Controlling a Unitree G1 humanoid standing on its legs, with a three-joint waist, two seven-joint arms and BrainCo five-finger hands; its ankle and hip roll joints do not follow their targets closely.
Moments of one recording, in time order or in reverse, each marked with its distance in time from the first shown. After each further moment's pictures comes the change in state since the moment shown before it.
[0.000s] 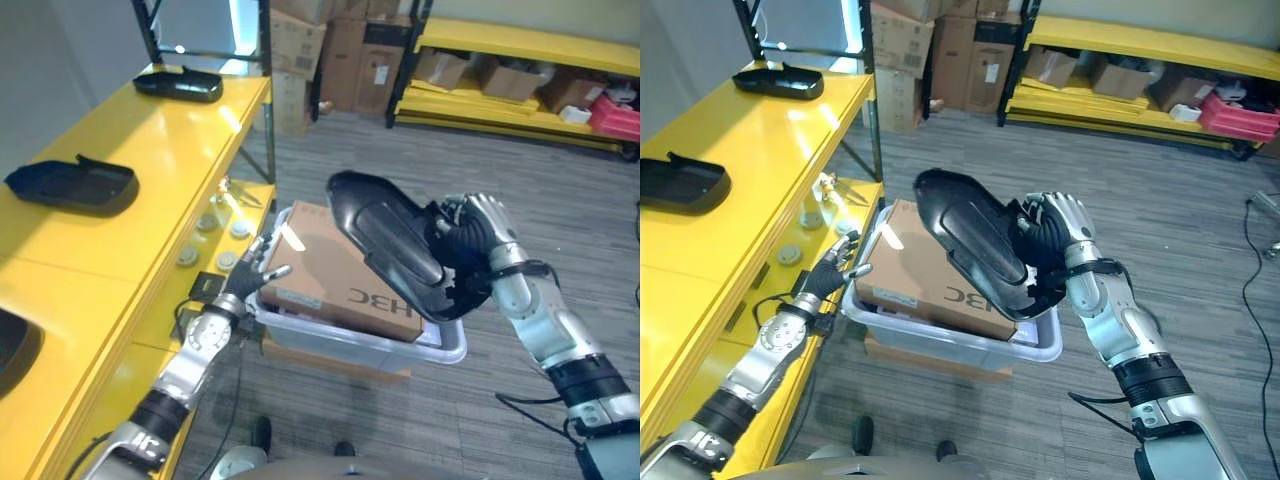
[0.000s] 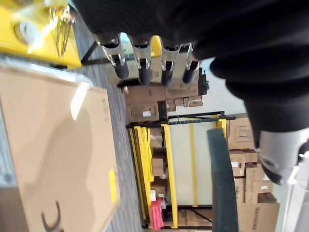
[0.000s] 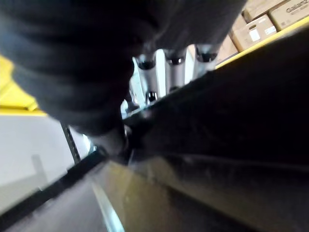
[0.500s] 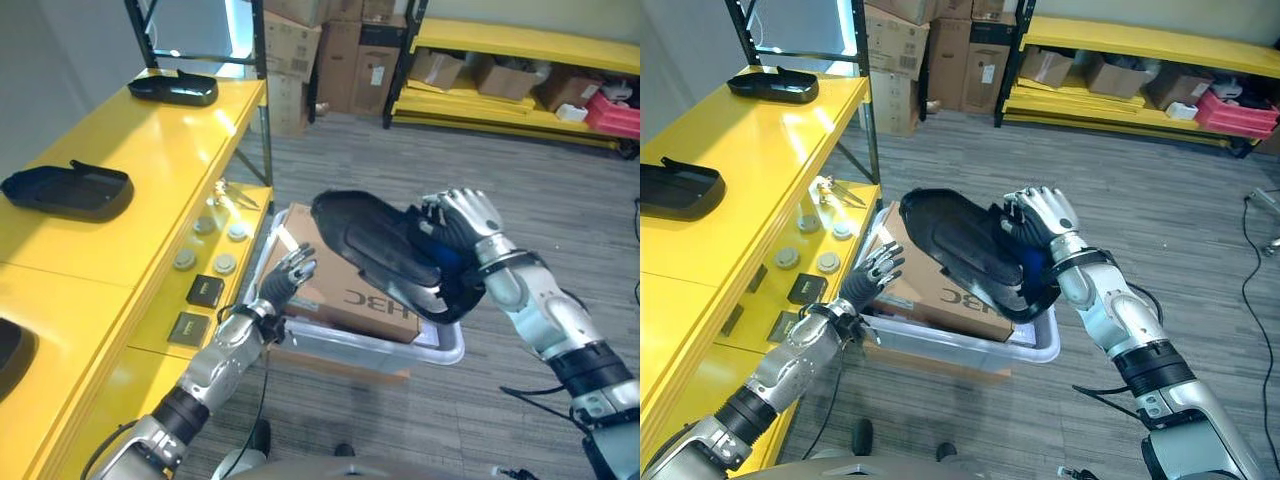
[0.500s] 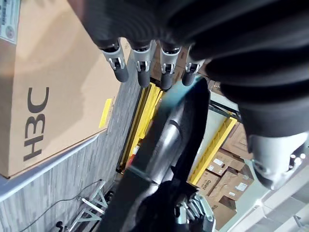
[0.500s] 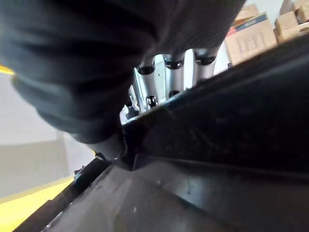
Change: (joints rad) left arm -0.025 0.010 -0.130 -0.086 -0.435 0.105 -0.066; right arm -0.062 -0.036 0.091 -0.015 -0.173 -0.009 0.040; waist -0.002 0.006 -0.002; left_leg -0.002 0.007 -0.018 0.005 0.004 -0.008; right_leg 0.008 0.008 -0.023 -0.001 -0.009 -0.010
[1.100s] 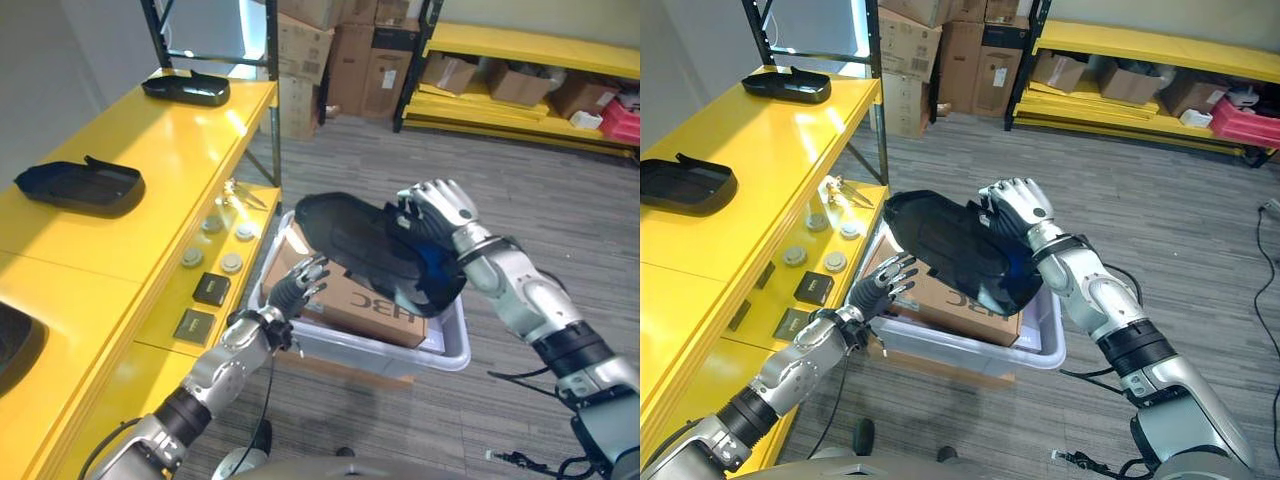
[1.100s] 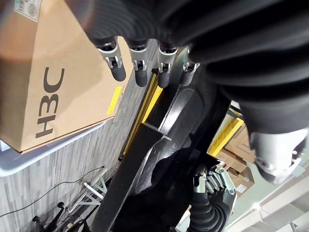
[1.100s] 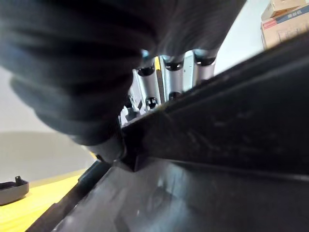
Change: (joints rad) left arm -0.008 0.000 -0.063 0.009 -0.093 0.040 -0.012; right arm -0.131 0.027 0.127 0.021 -0.043 0.008 0.001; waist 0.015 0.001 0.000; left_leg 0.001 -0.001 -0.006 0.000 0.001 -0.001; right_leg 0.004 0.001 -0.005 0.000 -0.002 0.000
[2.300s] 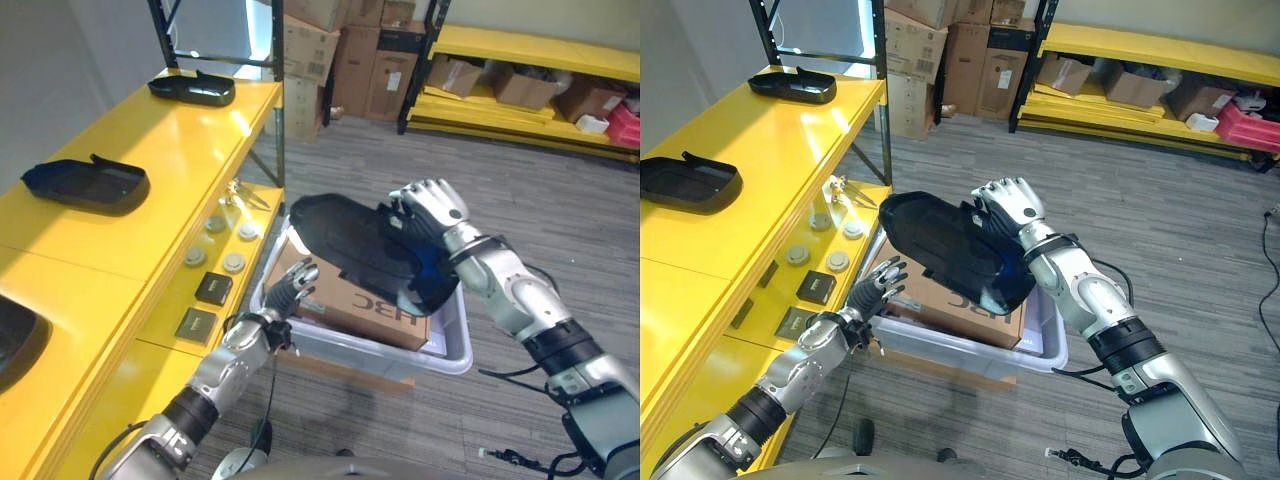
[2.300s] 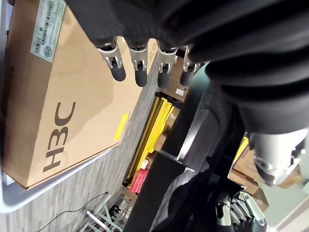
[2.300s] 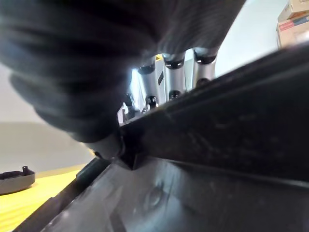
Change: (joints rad) left arm -0.004 -0.055 0.043 0.111 0.106 0.000 0.045; right arm -0.009 0.020 0.014 0.000 -0.075 0.024 -0.002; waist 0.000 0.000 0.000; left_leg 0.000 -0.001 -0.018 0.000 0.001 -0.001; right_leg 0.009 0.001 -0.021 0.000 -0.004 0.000
